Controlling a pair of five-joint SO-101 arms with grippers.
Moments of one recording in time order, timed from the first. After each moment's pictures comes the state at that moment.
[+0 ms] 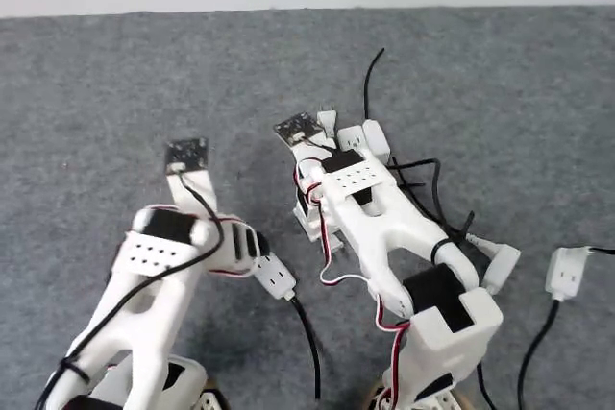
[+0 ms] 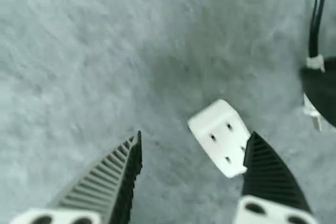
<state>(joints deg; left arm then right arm) 11.0 -29.8 53.7 70.9 28.8 -25.8 11.9 19.3 60.4 6.9</state>
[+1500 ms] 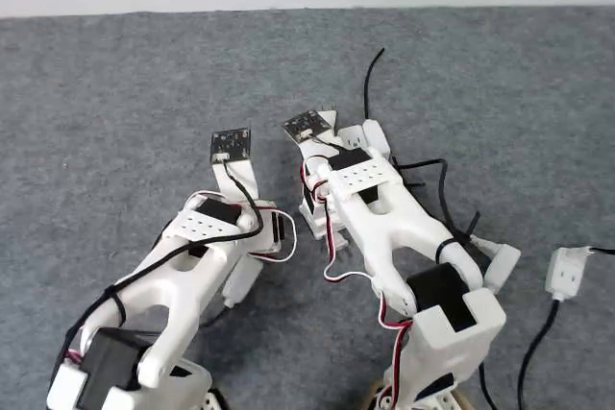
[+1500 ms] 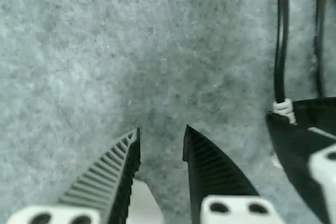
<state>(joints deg) 17.0 -8.7 48.7 47.7 30.8 -24.1 11.9 19.6 60.3 6.9</state>
